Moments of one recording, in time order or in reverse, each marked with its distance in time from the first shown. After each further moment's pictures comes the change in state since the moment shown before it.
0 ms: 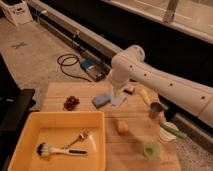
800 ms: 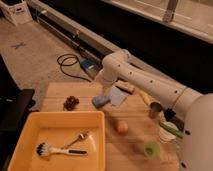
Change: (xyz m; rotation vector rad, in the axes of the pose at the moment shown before) arm -0.025 -0.038 0.057 0.015 -0.102 -0.053
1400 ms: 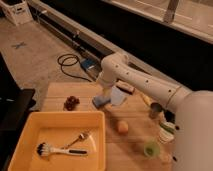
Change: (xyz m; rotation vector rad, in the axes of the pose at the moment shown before) arm 0.017 0.015 0.038 -0.086 0.014 0.059
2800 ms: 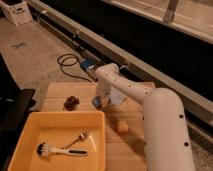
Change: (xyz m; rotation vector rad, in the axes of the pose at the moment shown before) arm 0.008 0.017 0.111 -0.186 -0.031 0.063
